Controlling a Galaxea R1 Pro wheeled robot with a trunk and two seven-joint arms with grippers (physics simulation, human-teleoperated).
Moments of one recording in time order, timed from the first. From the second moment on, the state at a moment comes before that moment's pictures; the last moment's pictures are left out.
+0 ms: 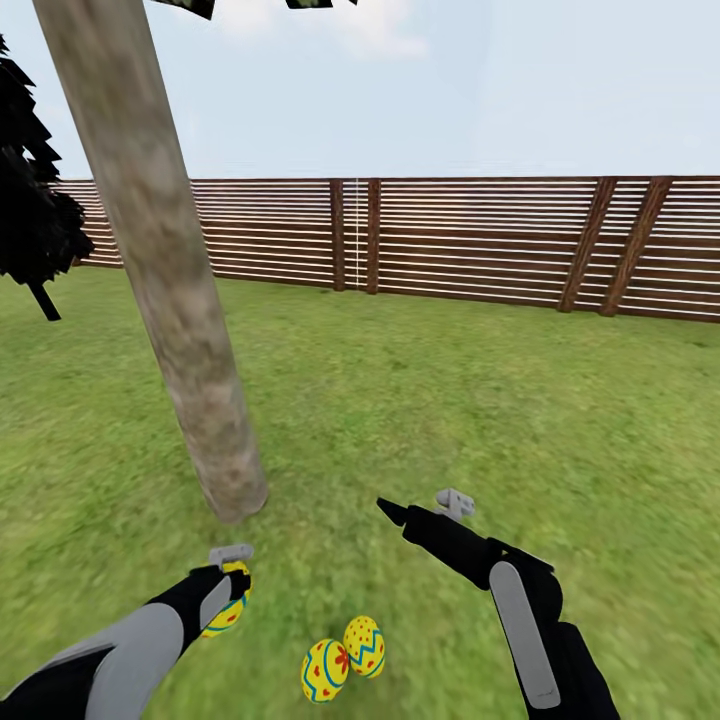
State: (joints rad) left arm -0.80 0.01 0.27 -0.10 -0.11 0.23 0.24; right arm -0.28 0.15 0.00 -1.56 -0.51 0.79 0.18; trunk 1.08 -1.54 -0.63
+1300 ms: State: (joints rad) left arm -0.79 -0.01 0.27 -0.10 -0.12 0.21 0.25; right arm -0.28 0.15 0.00 -1.55 -0.51 0.75 0.17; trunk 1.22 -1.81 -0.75
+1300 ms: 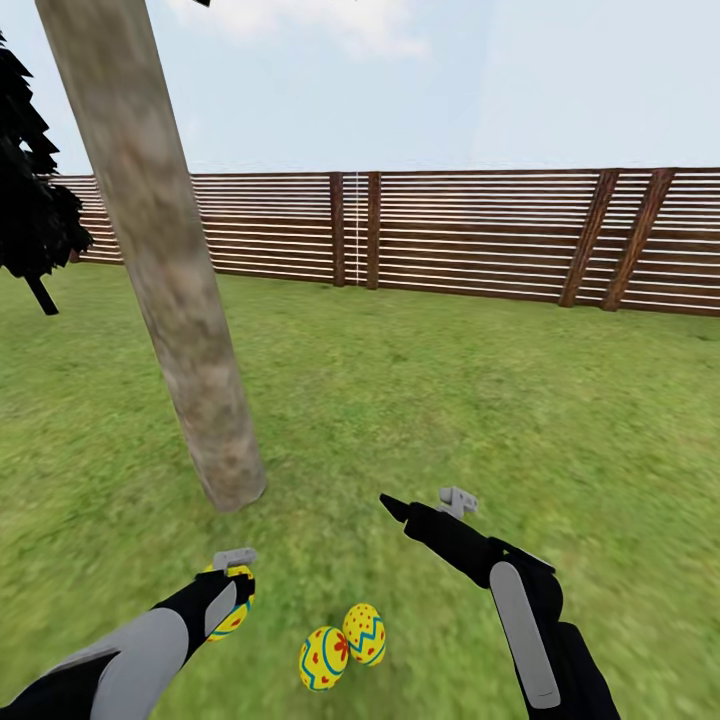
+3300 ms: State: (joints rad) left arm -0.80 0.00 0.35 -0.13 -0.10 0.35 0.08; right arm -0.28 0.16 0.00 -1.55 -0.51 0.74 0.17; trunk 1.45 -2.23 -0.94
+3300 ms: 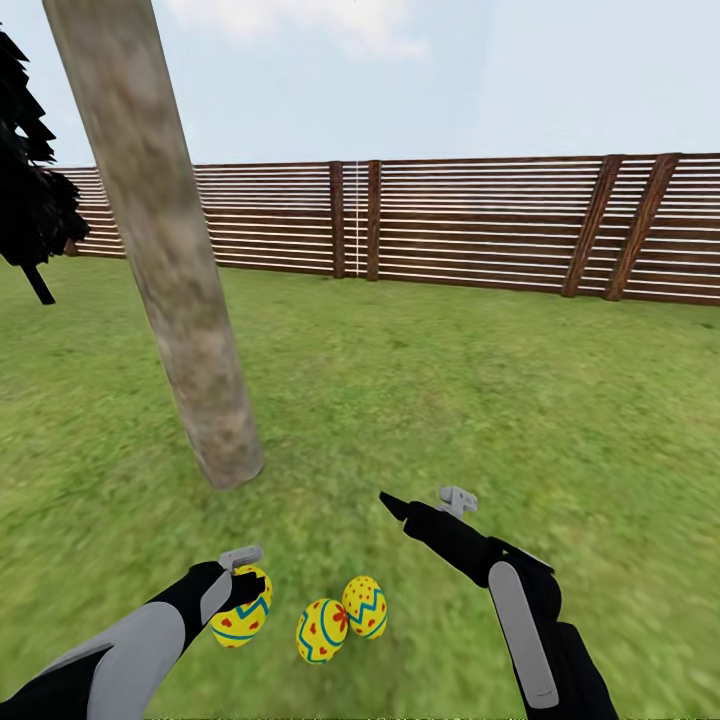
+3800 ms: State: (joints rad) left arm -0.80 0.00 0.35 -0.13 -0.10 0.33 0.08; right arm -0.28 0.16 0.00 -1.55 -0.51 0.74 0.17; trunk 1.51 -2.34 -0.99
